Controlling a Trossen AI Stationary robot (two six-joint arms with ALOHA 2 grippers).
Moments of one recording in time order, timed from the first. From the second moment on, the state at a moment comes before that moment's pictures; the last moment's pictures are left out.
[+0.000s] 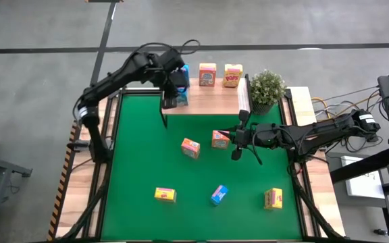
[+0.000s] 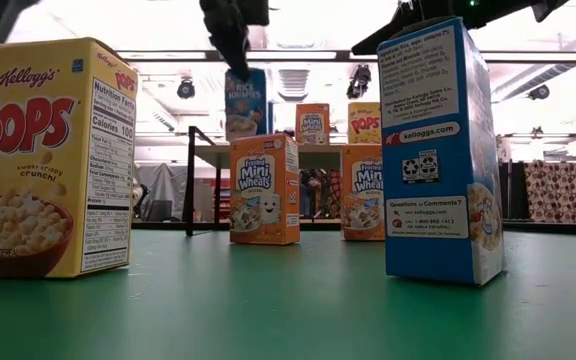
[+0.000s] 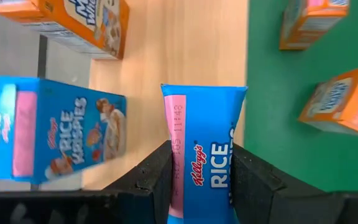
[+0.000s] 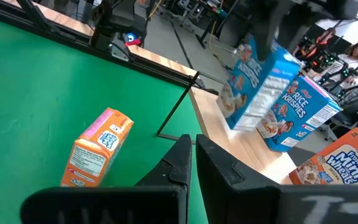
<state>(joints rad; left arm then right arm) 0.47 1.83 2.12 -1.38 -0.03 0.47 0.09 1.13 0.70 0.21 0.38 -0.42</state>
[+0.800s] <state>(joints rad) 0.54 1.98 2.27 -1.39 -0.01 0.55 0.09 1.13 0.70 0.21 0.38 -0.42</state>
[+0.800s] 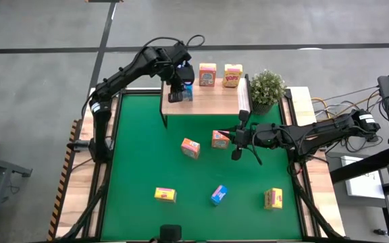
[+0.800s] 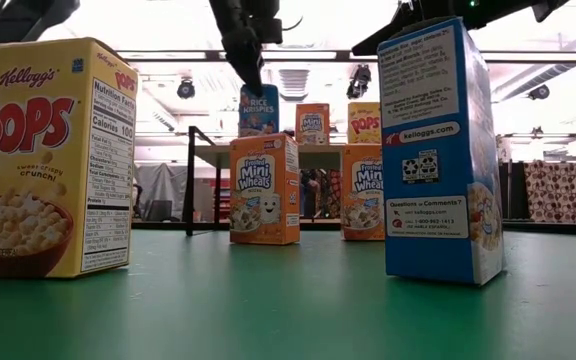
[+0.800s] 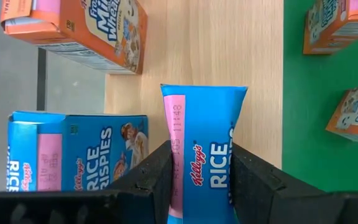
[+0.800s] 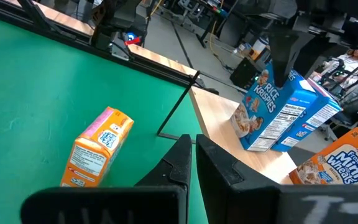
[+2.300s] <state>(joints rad) 0.55 1.98 2.28 -1.35 -0.07 0.56 0.09 1.13 0.70 0.21 0.38 -0.42</state>
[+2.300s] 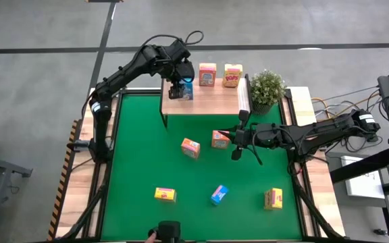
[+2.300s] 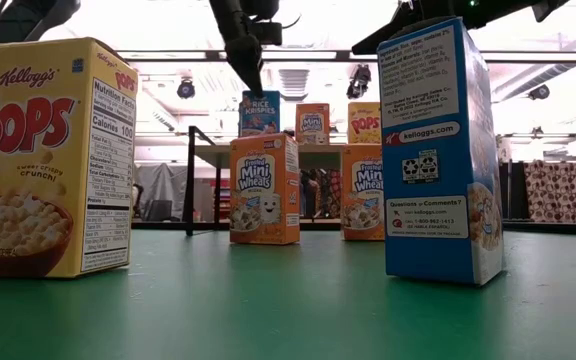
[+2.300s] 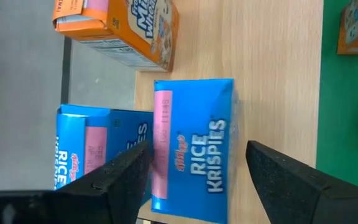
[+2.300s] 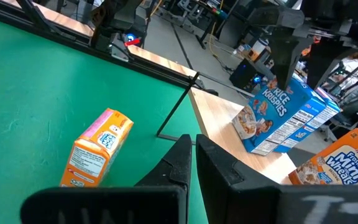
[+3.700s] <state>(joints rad) 0.45 1.22 1.18 -0.72 0.11 0.33 -0.02 1.14 0.71 0.24 0.38 -0.14</state>
